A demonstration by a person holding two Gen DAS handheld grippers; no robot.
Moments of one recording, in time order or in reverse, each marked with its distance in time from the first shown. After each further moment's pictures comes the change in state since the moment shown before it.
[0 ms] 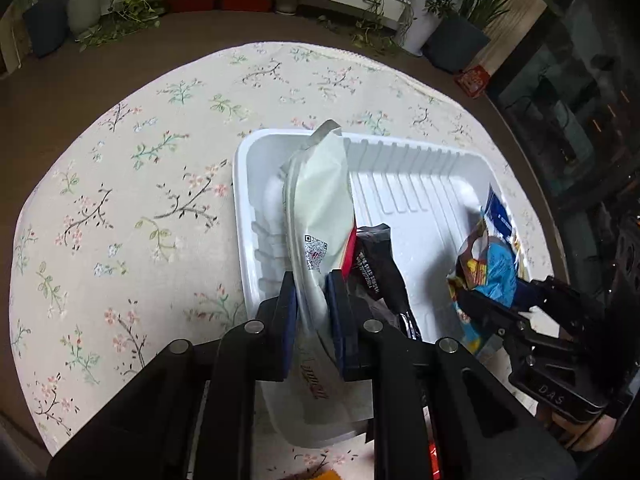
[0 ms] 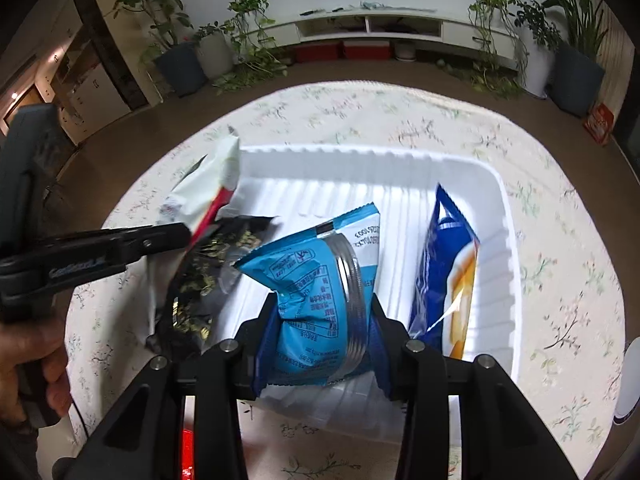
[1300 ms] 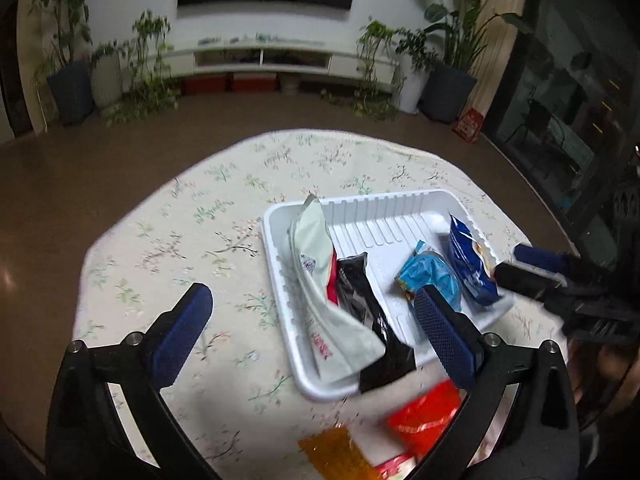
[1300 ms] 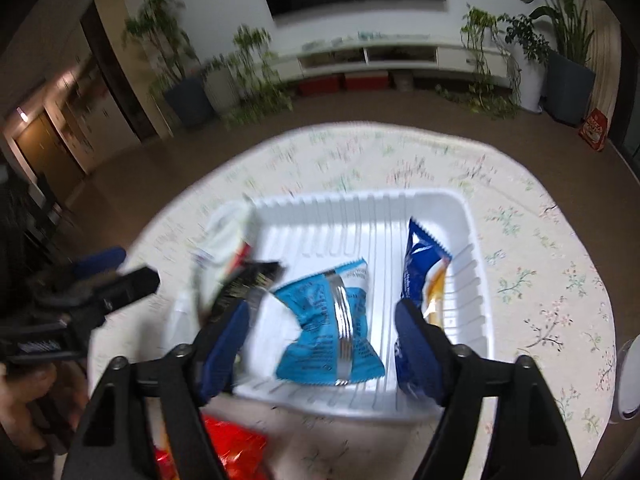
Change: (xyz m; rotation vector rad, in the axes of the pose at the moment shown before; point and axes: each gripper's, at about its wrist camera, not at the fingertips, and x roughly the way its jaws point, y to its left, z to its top) left arm -0.111 -0.027 -0.058 0.119 -0.335 0.106; right arm -0.059 -0.002 -0.001 0.042 -0.156 0.055
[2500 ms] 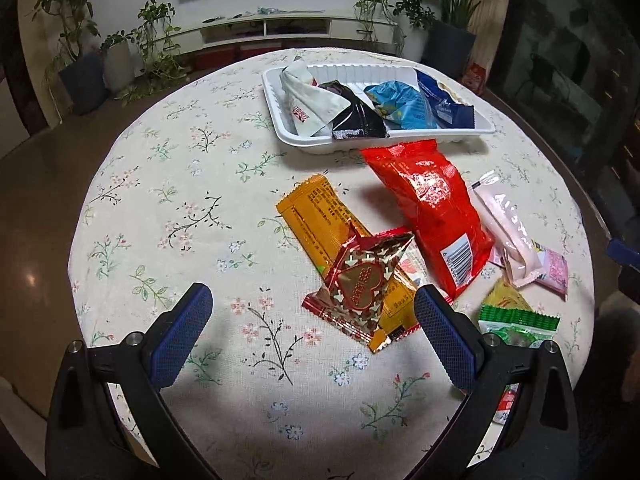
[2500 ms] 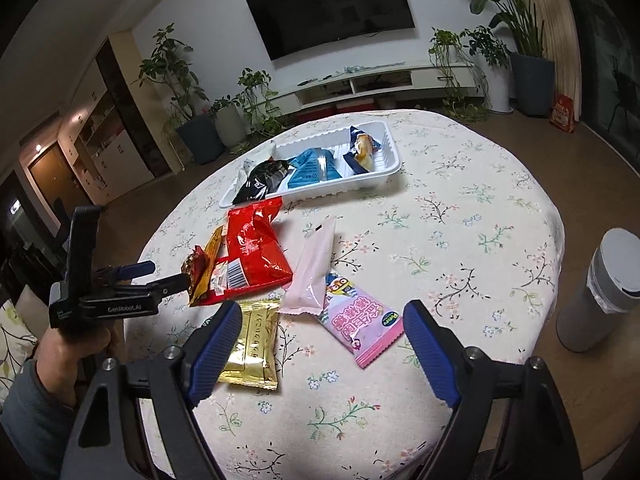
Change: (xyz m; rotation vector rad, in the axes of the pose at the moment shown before) left arm -0.047 -0.033 -0.171 0.043 0.130 0.060; right arm -0.150 -0.010 -0.220 0.053 -0.138 0.013
